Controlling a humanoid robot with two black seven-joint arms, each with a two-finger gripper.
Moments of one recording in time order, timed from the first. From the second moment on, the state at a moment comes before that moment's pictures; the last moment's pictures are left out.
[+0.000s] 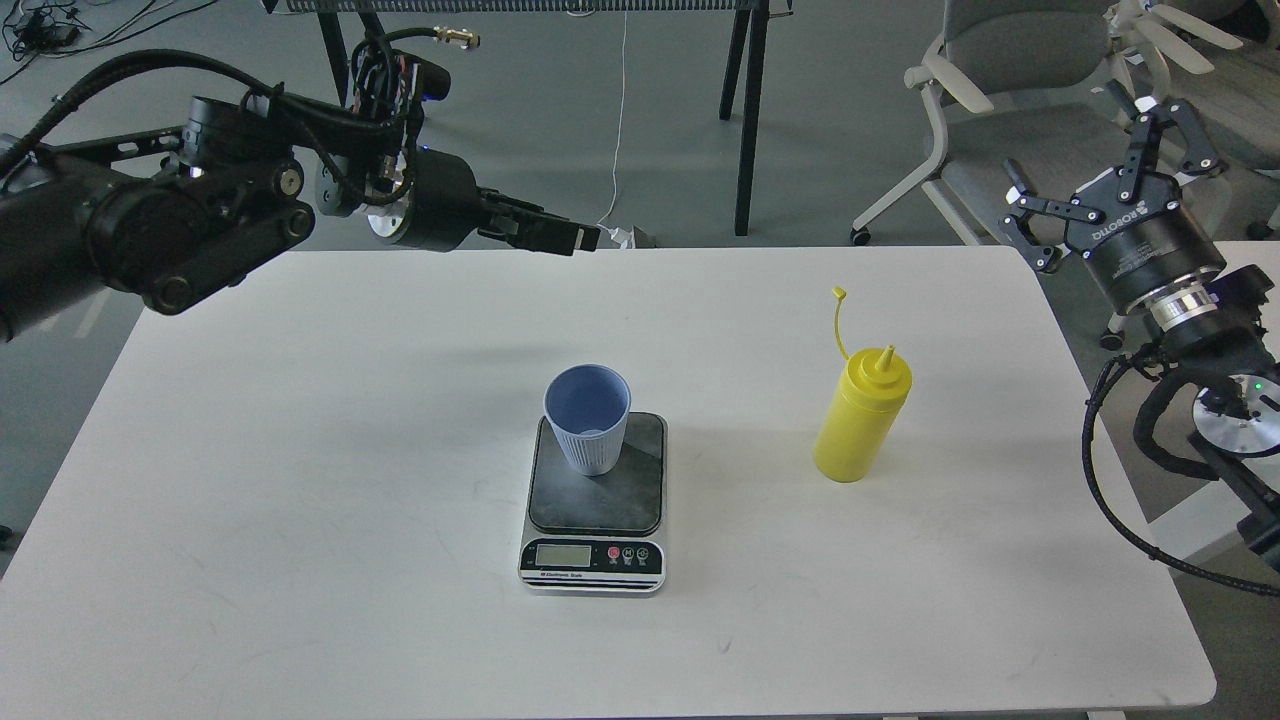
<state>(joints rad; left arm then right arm) -1.37 0.44 -0.05 -0.83 1.38 -0.49 -0.49 0.58 -0.61 0.87 0.99 0.07 0.49 0.33</state>
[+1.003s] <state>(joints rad) -1.31 0.56 -0.08 -0.82 1.14 -0.49 -0.49 -0.14 -0.74 1.00 1.32 0.84 0.49 0.24</state>
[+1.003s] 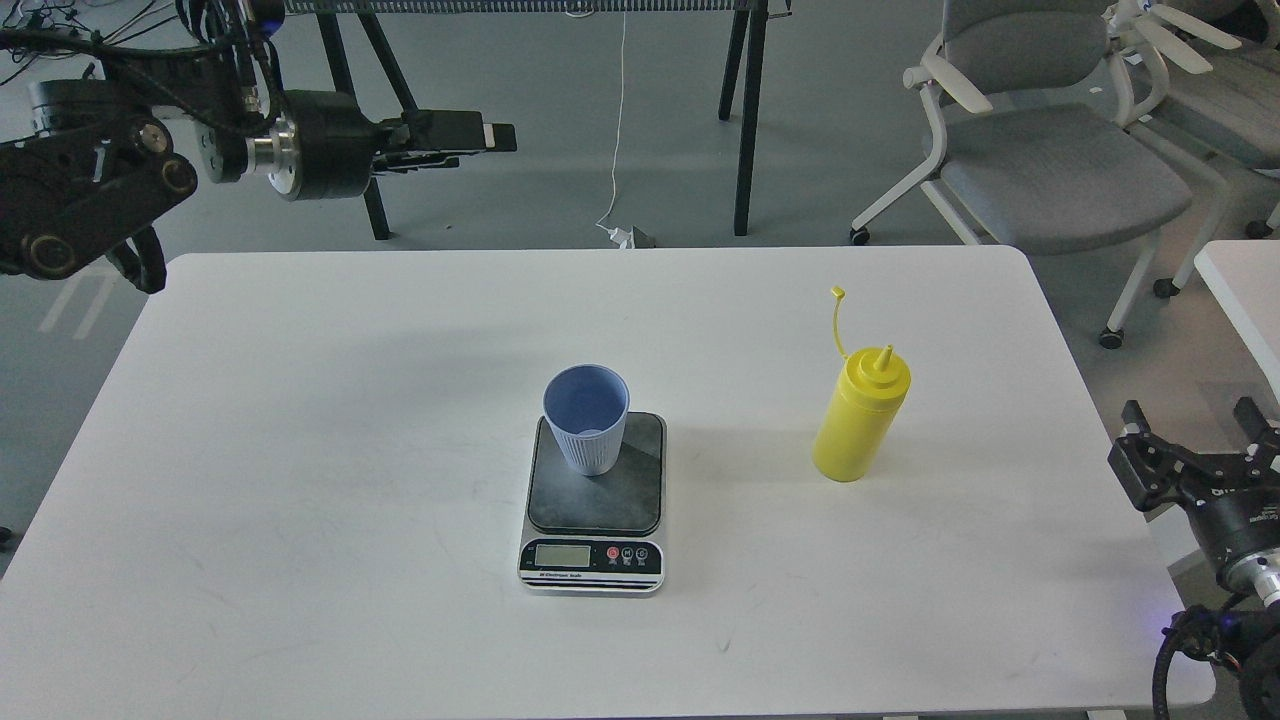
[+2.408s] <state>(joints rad) -1.21 0.56 -0.08 -0.82 1.14 -0.49 -0.49 0.11 -0.30 0.75 1.02 0.63 0.49 0.13</state>
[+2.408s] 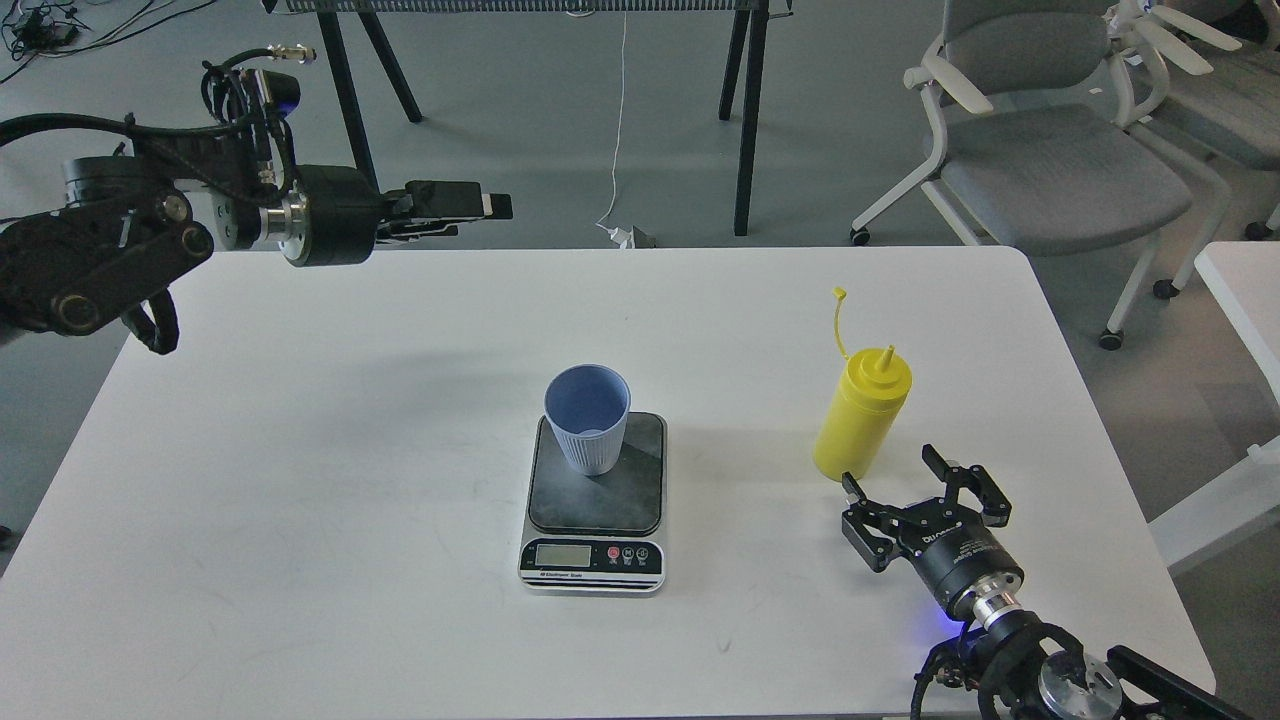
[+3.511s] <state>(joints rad) -1.18 0.56 -0.08 -0.82 1.14 -0.49 -0.49 0.25 -0.23 0.75 0.97 0.61 0.49 0.13</state>
